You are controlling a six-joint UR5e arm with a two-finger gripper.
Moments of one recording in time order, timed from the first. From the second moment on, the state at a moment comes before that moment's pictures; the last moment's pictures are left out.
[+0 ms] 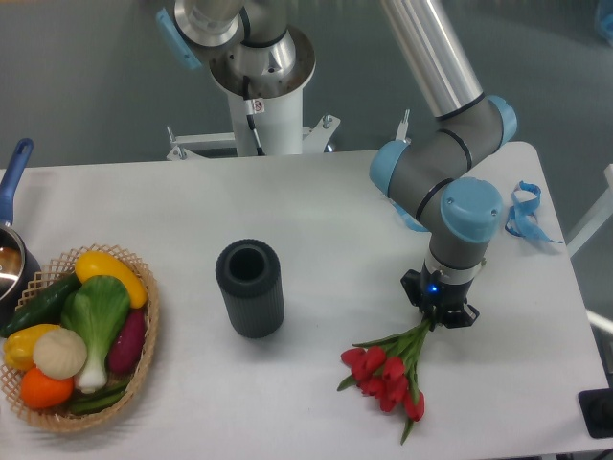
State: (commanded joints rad) arm 2.68 -2.14 -1.62 -0.79 1.46 1.33
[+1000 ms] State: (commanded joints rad) arm 2.70 -1.81 -1.63 -0.79 0.80 1.07
